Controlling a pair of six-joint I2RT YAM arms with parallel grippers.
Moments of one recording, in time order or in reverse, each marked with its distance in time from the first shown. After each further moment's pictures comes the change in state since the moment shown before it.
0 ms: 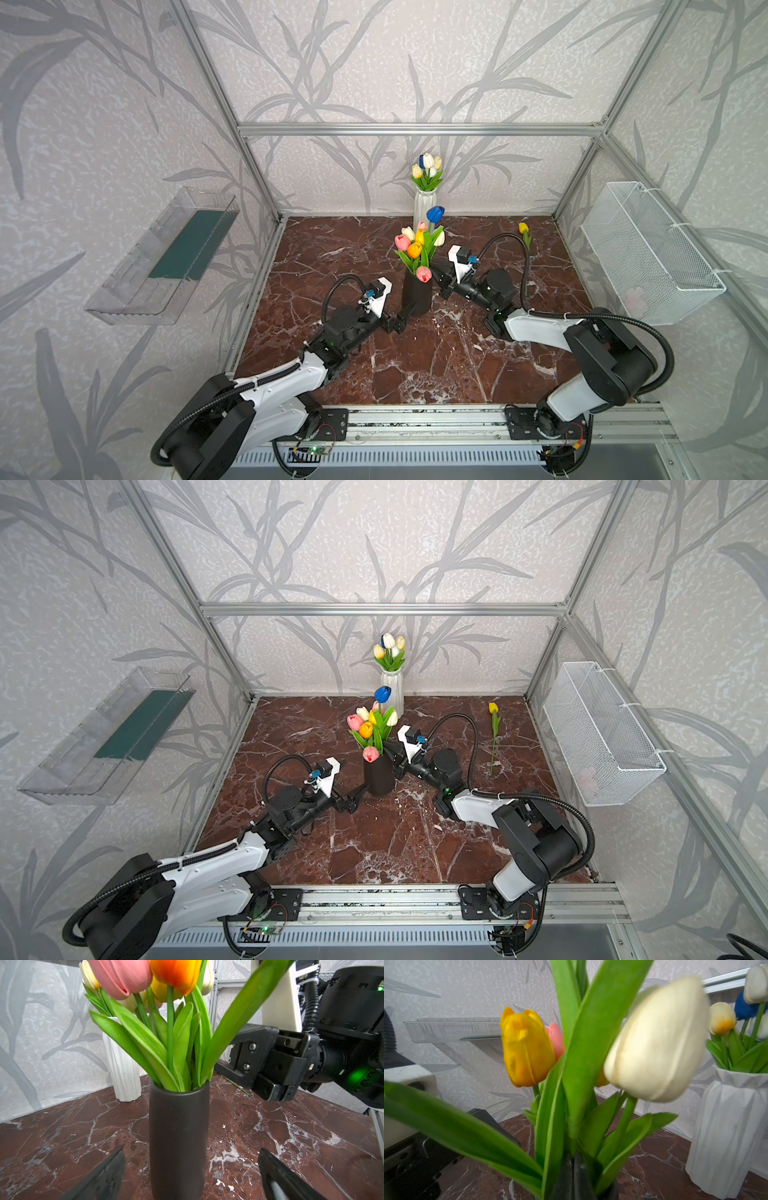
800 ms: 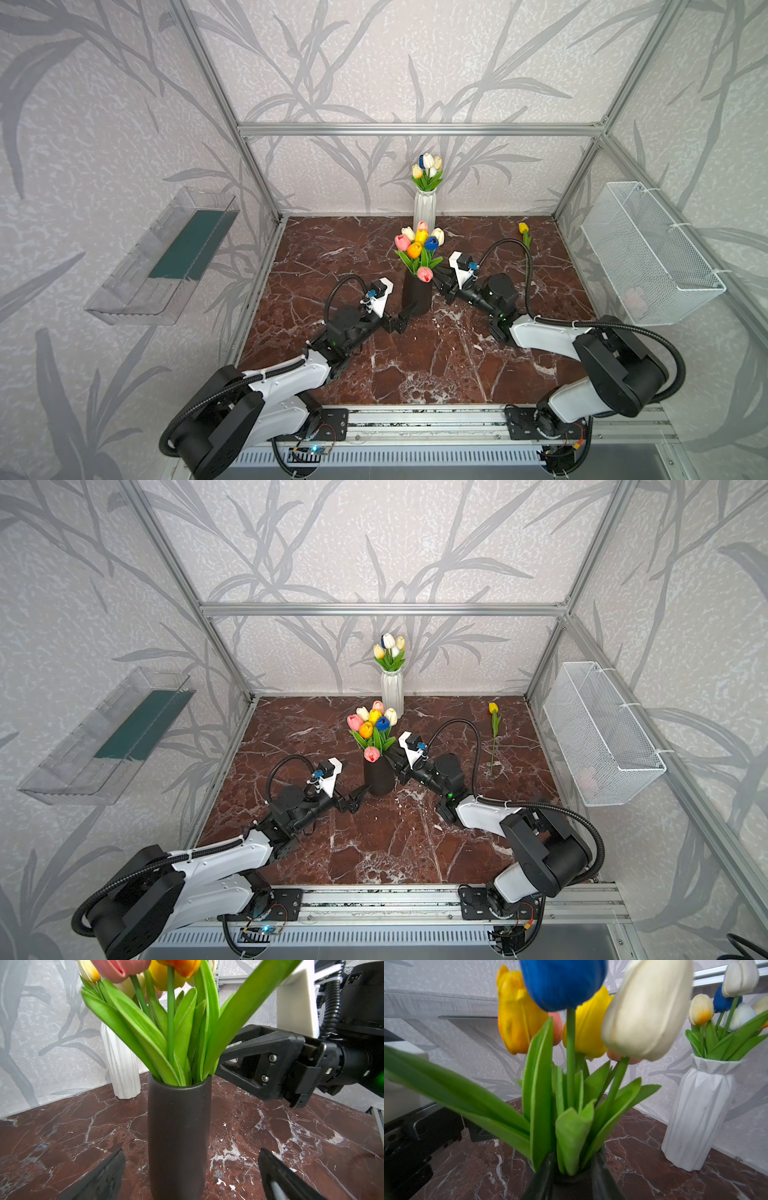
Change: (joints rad) left arm 0.001 0.057 -0.005 0.056 -0.007 -0.003; right arm 0.011 -0.094 -0.072 -0.096 0.072 -0.087
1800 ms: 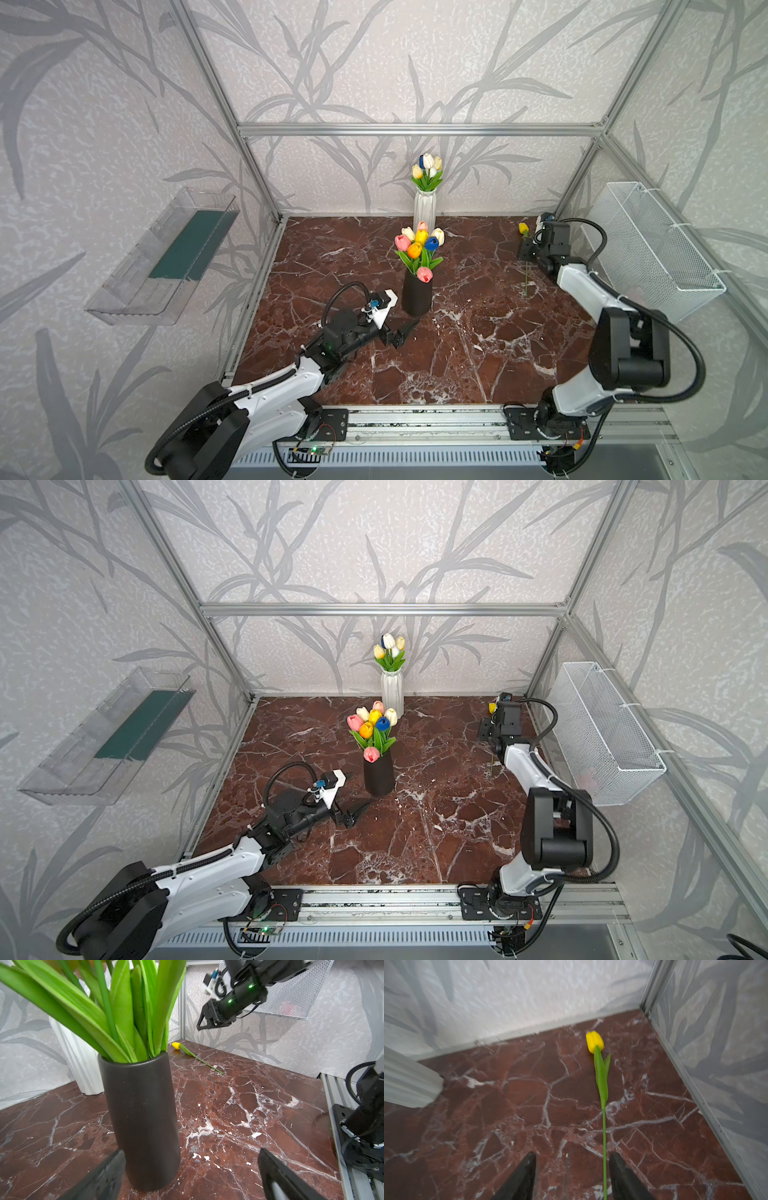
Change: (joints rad) left arm -0.002 -0.142 -0.034 -0.175 0.193 0.051; right arm -0.664 0.220 0.631 -1.214 0.415 0.109
